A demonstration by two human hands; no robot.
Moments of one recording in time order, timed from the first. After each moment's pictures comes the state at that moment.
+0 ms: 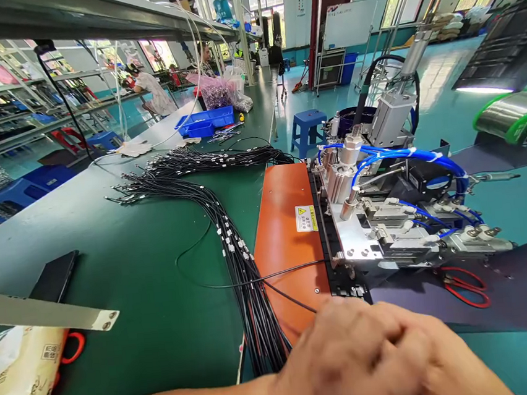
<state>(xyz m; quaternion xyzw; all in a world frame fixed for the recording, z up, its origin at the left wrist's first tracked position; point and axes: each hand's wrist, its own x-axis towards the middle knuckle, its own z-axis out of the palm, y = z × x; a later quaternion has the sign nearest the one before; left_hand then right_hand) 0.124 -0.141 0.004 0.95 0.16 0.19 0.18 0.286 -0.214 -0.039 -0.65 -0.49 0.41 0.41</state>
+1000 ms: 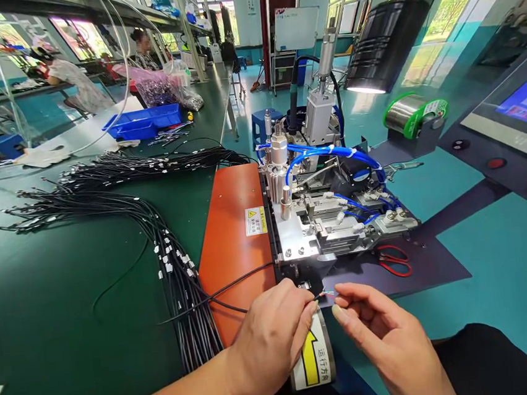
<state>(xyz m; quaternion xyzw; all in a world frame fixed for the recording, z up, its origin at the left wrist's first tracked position) 0.146 -0.107 -0.044 0.92 0.15 0.26 0.26 0.301 -0.241 -0.057 -0.69 -0.25 0.40 0.55</state>
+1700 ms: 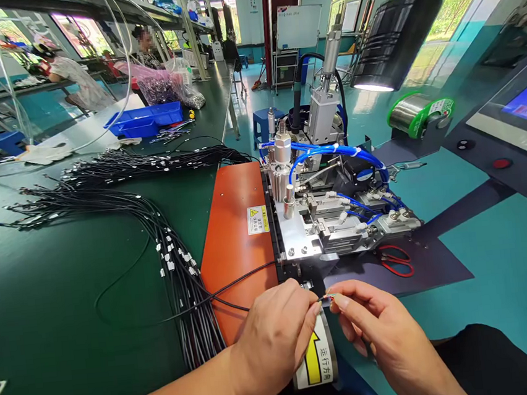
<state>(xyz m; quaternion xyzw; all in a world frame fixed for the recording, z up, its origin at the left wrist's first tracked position) 0.147 -0.107 -0.044 0.93 0.13 0.27 0.22 0.301 -0.222 -0.041 -0.64 -0.20 0.53 0.53</state>
